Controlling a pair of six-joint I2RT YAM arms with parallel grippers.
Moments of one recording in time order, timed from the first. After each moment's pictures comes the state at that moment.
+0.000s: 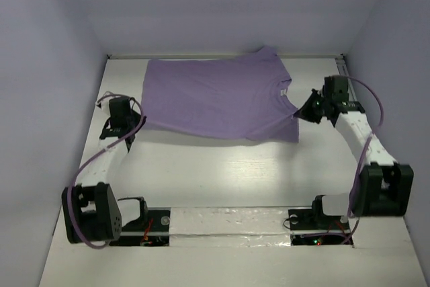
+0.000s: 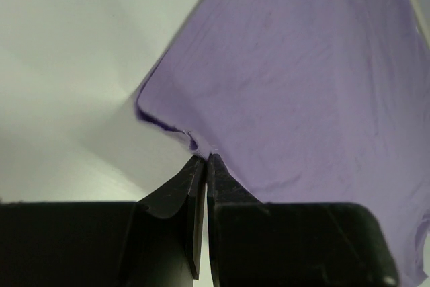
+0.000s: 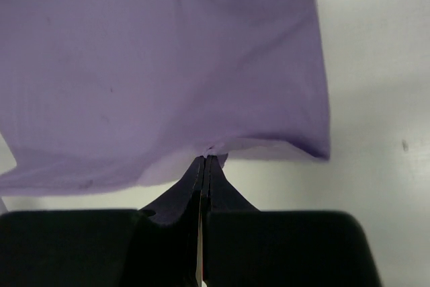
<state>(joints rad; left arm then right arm) 0.06 1.16 0.69 -0.19 -0.13 -0.79 -0.02 1.30 1.01 -0.57 -0.24 0.58</state>
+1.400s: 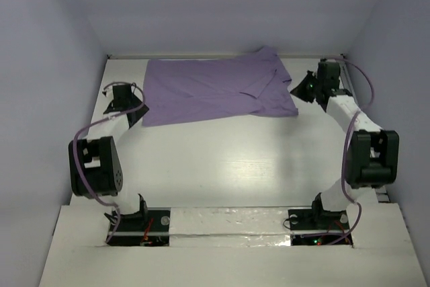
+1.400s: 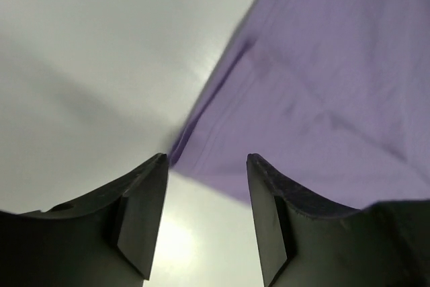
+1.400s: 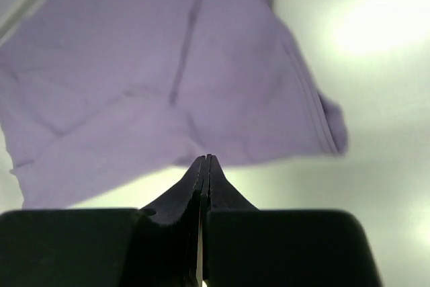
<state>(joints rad) 0.09 1.59 0.96 -0.17 -0.14 -0.67 -0.01 1.65 1.23 -0.23 -0.20 0.58</state>
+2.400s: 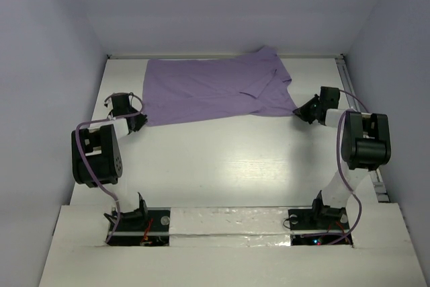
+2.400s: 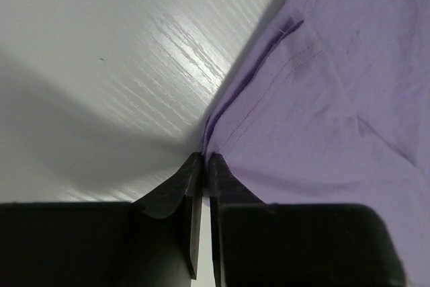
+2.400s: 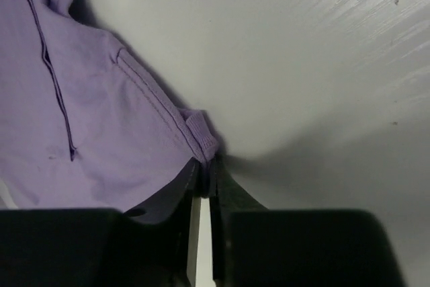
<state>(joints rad) 0.15 1.67 0.80 0.03 0.04 -0.77 -0.13 1.82 0.94 0.09 -0.19 0.83</state>
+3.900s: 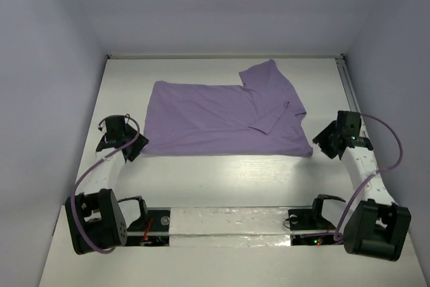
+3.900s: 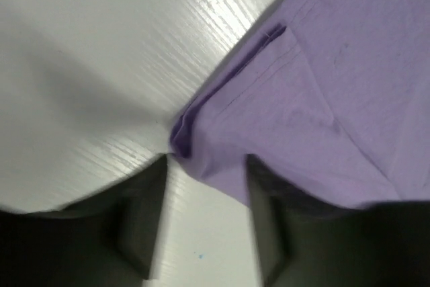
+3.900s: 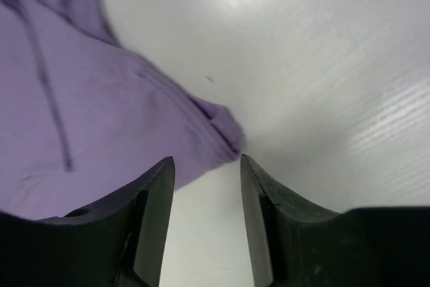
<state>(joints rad) 0.18 1.12 0.56 -0.40 0.02 -0.73 -0.19 1.05 0.64 -0.58 0.07 0.68</state>
